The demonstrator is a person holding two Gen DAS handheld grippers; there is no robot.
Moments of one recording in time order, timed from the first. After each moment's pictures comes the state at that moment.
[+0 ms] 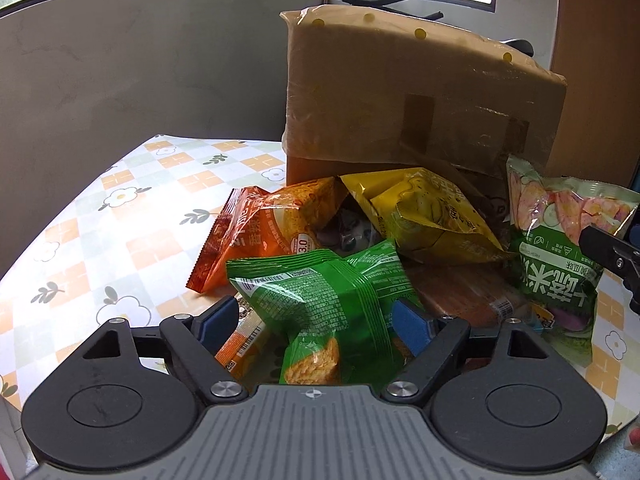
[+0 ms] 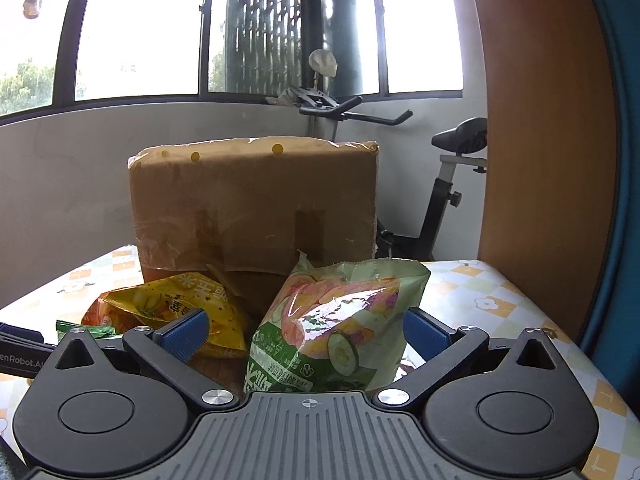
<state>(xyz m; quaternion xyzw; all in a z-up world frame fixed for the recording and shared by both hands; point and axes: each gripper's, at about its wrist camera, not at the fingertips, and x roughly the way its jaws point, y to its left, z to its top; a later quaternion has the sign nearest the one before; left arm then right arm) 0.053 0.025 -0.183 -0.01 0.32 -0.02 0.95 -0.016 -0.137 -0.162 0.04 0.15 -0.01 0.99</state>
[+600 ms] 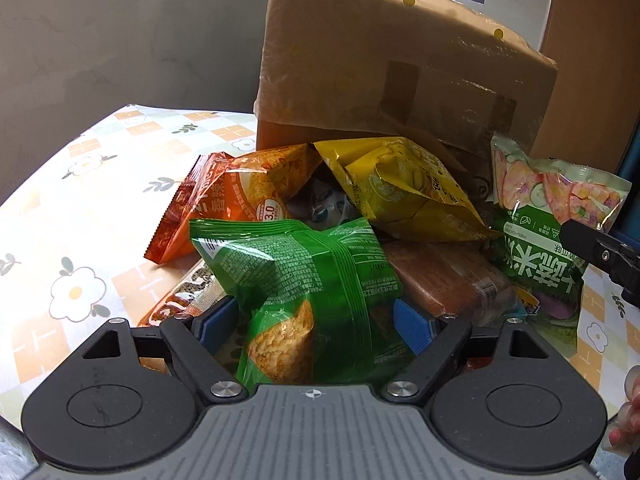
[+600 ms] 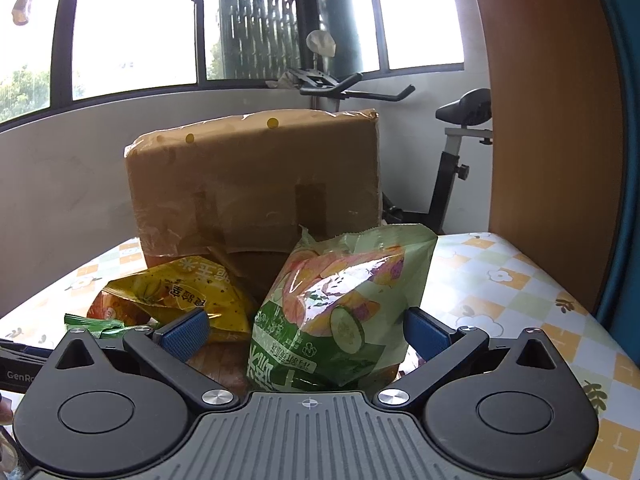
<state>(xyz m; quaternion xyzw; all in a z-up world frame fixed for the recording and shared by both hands) 0.064 0.021 -0.206 -0.04 0.35 -0.06 0.94 -0.010 -0.142 -0.174 0.07 0.18 0.00 0.98</state>
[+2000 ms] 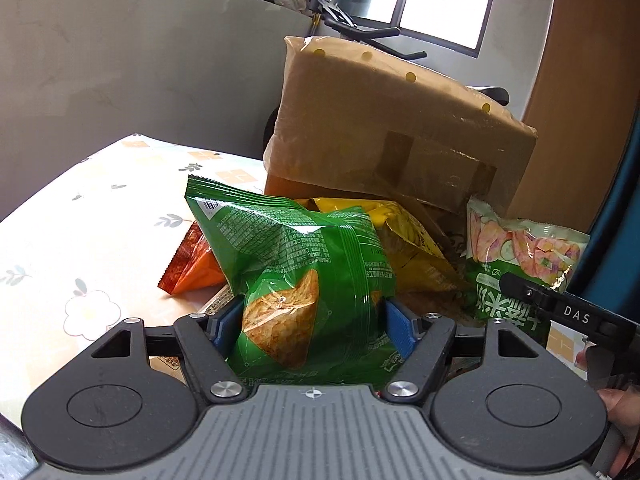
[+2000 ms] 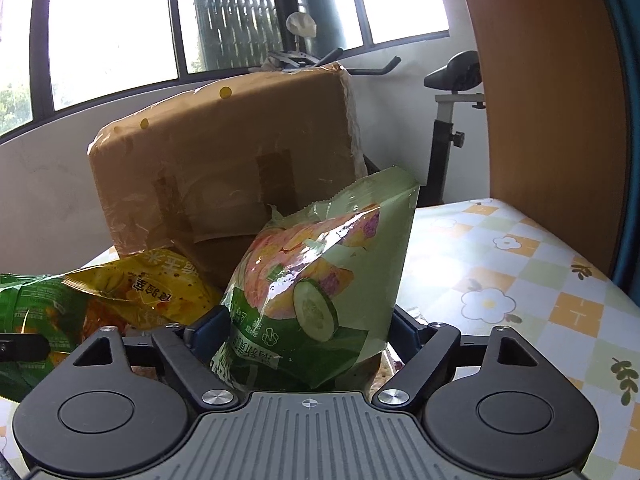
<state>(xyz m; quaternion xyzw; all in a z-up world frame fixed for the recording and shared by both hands) 0.032 0.040 -0.180 -0.09 0.28 -0.07 0.95 0.019 -0.170 -0.198 0.12 0.20 0.01 0.97</state>
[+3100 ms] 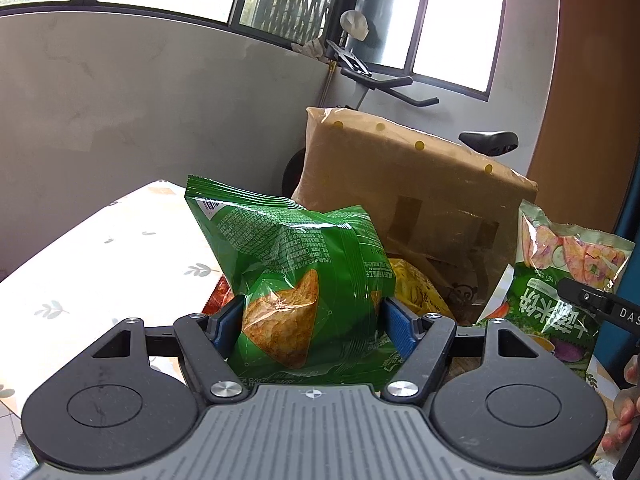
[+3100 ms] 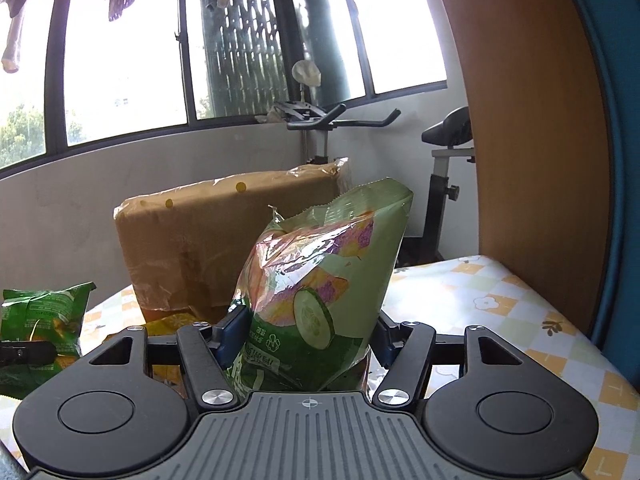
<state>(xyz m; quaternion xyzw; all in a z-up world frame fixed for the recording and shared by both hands) 0.008 0.052 -0.150 -0.08 0.21 -0.03 0.97 -0.024 -0.180 -0.145 0.10 0.13 0.00 0.99</state>
